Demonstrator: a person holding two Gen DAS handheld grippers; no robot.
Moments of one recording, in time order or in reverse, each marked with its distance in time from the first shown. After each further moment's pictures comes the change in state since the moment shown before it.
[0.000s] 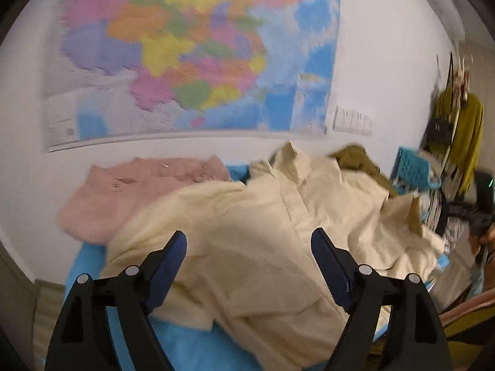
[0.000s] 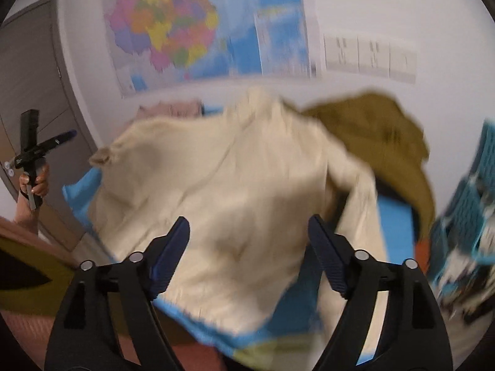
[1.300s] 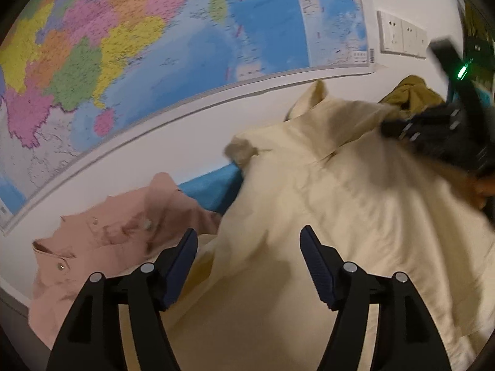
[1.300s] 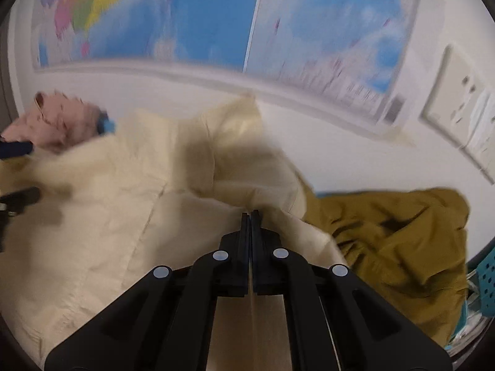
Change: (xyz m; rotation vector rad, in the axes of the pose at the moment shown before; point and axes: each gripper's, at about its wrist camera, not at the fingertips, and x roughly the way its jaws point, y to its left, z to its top) left arm 0.281 -0.031 0.083 0.223 0.186 0.161; right arm 0.330 -0.026 0.156 -0.146 0.132 -0.272
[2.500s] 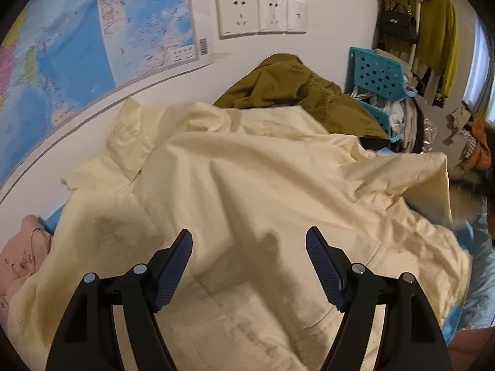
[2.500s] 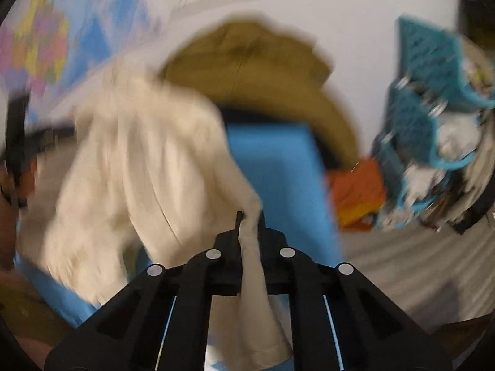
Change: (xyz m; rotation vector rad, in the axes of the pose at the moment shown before) left arm -0.023 -0.161 0.021 0.176 0.046 -0.382; right arm -0.245 -0.176 -0.274 0.543 0.038 -0.022
